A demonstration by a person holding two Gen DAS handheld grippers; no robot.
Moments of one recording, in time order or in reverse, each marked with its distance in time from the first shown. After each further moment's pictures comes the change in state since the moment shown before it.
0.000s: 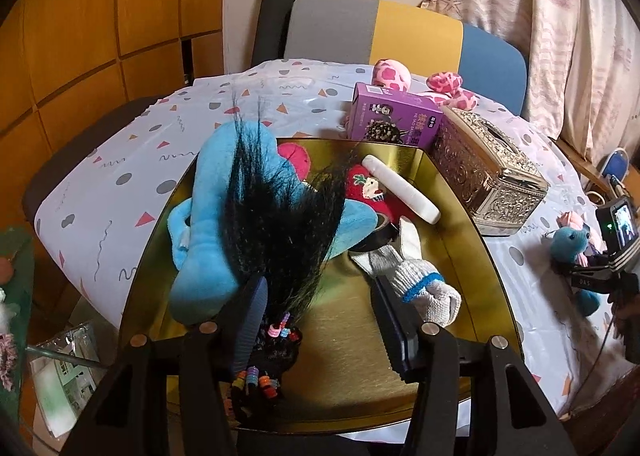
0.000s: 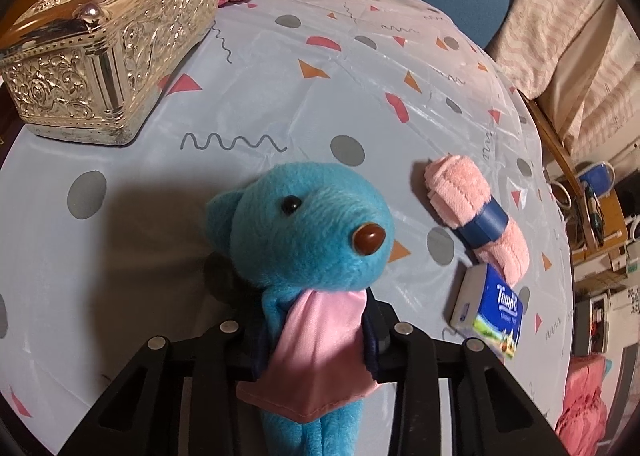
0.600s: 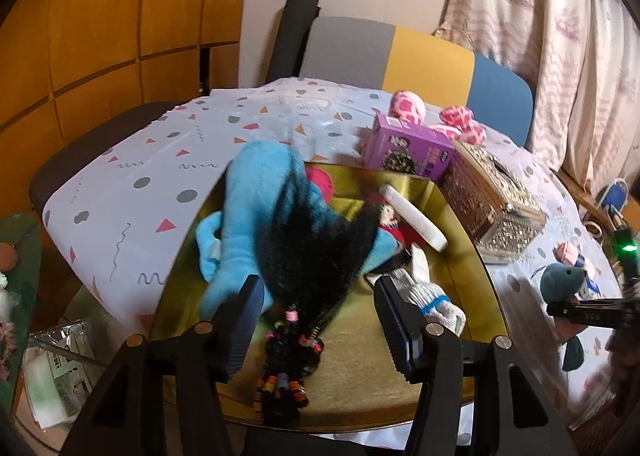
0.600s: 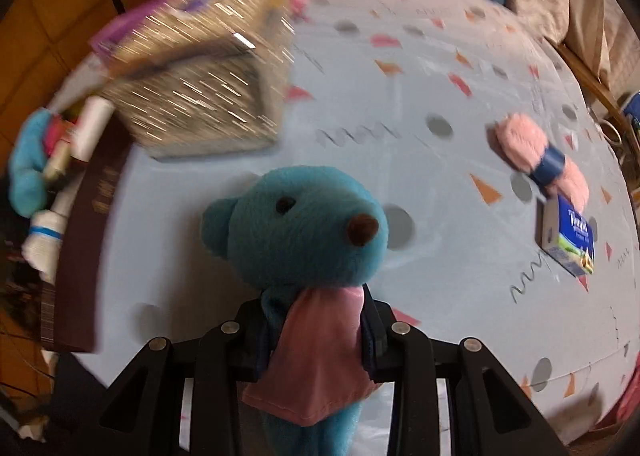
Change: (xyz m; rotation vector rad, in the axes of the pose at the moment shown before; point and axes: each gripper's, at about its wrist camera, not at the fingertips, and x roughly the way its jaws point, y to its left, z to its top) left arm -0.019 0.025 0.002 -0.074 -0.075 -0.007; right arm -0.061 0.046 -0.010 0.180 -0.020 0.309
